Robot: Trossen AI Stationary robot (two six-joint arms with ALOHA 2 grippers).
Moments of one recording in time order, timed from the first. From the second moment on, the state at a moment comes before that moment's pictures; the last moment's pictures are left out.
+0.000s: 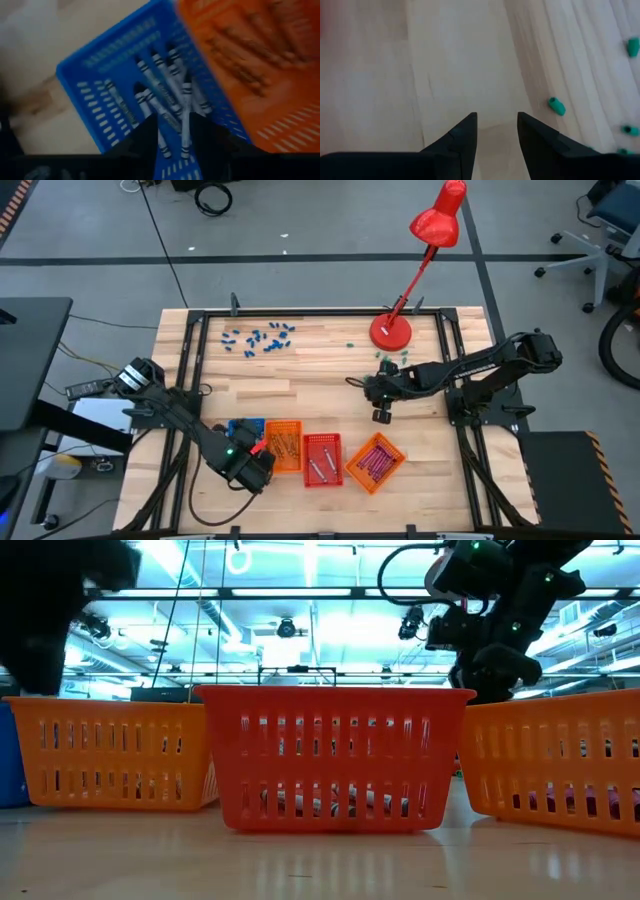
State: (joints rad) left arm -0.67 1.69 1.20 -1.18 -0.29 -1.78; right arm 0.06 1.38 0.72 -0.41 0.27 0.17
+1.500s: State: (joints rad) left arm -0.12 1.54 1.33 -0.89 -0.75 0.16; right arm -0.27 0.84 0.36 0.26 0.02 -0.04
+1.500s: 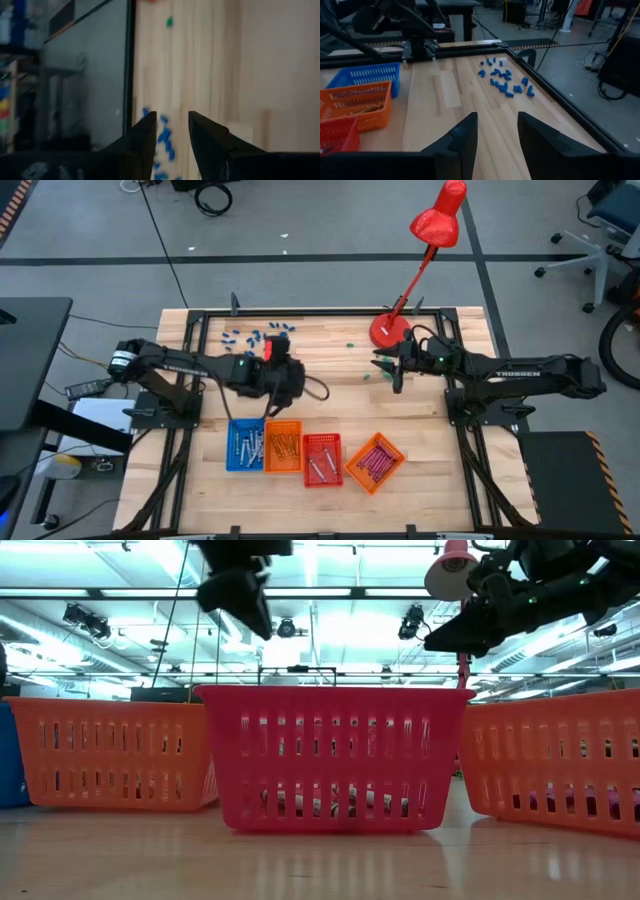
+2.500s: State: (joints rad) left arm 0.08 0.85 0.55 0.00 -0.37 0.26; right arm -0.31 0.33 0.37 0.09 0.07 -0.11
